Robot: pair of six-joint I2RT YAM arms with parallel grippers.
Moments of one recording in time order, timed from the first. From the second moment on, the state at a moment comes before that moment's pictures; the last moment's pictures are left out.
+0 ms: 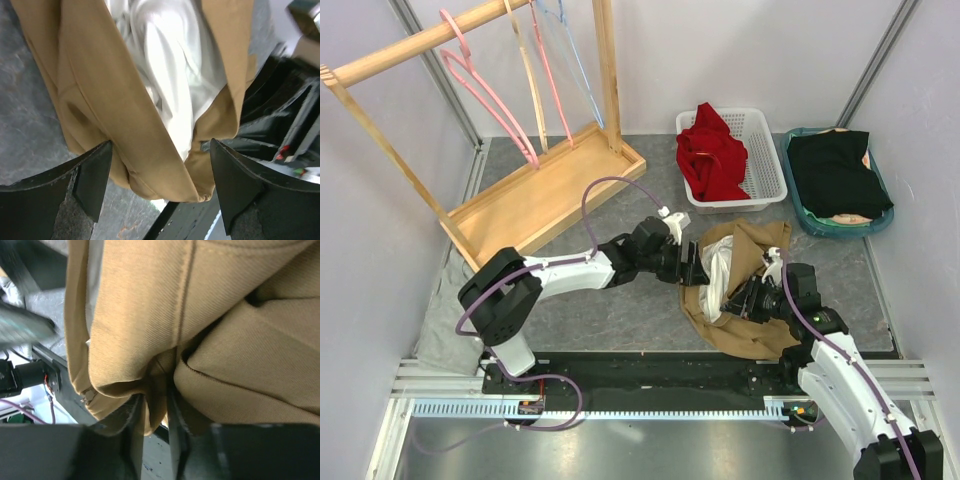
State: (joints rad) left arm -0.88 1.70 0.97 0.13 0.31 -0.68; right arm 0.19 0.62 0.27 -0.43 -0.56 0.59
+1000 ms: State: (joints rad) left arm -1.16 1.54 0.87 -0.26 -0.13 -0.65; right arm 0.19 1.07 0.77 -0.38 -0.07 0.45
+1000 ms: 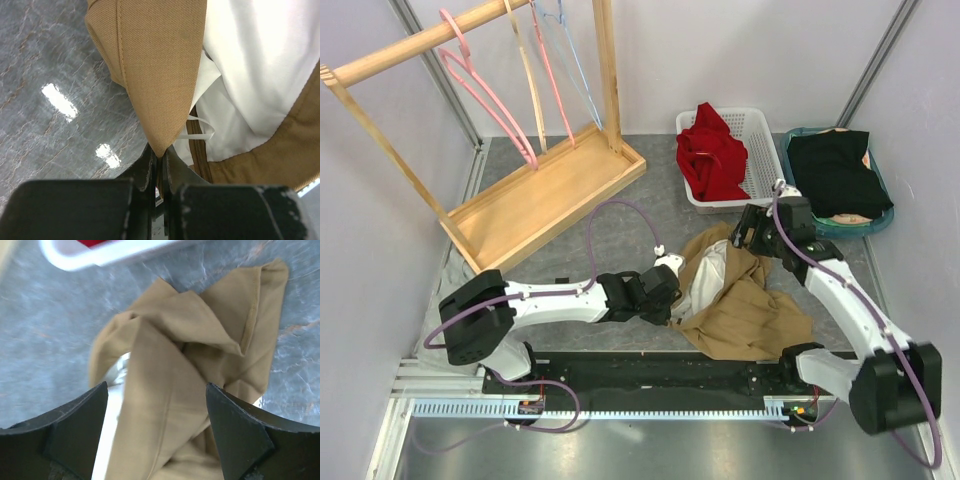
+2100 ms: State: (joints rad) left arm -0.92 0.91 1.24 -0.69 -0.33 -0.60; right arm 0.31 1.07 1.22 -0.37 -0.25 0.49
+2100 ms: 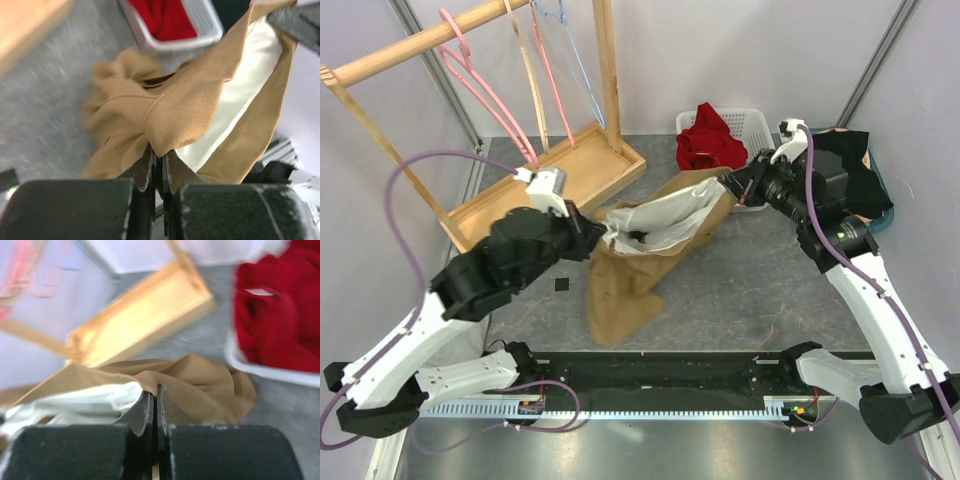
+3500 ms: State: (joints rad) left arm -0.92 0.94 0.63 -0.44 -0.20 -0.77; right arm 0.43 0.83 0.58 -0.36 -0.14 0.60
